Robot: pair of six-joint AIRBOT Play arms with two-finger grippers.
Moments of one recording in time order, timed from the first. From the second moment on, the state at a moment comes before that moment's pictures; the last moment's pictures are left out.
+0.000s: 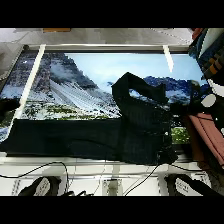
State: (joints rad) left arm 0.52 -0.94 0.73 0.78 -0.36 -0.79; right arm -0.20 -1.16 0.98 -1.33 0.98 1.49
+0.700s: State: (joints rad) left arm 0.18 -0.93 0.73 0.71 -0.43 -0.77; right arm -0.24 -1.63 1.26 -1.11 0.71 1.60
